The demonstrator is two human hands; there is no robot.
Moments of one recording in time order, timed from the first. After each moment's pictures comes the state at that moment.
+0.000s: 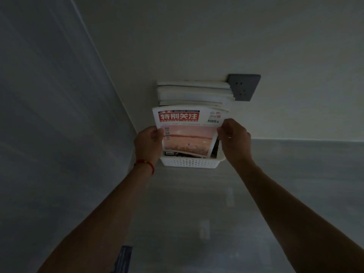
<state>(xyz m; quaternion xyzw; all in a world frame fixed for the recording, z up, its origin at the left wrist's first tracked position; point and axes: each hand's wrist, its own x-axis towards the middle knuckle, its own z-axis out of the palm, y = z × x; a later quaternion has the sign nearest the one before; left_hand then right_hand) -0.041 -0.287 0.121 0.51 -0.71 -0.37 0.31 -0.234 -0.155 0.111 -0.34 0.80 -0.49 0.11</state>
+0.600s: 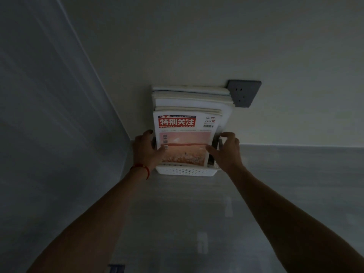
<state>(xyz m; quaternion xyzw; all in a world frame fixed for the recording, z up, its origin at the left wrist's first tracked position) -0.052 -0.329 0.068 0.50 -0.76 -0.37 0.21 -0.250 -0.178 0.061 -0.26 0.86 -0.39 0.20</state>
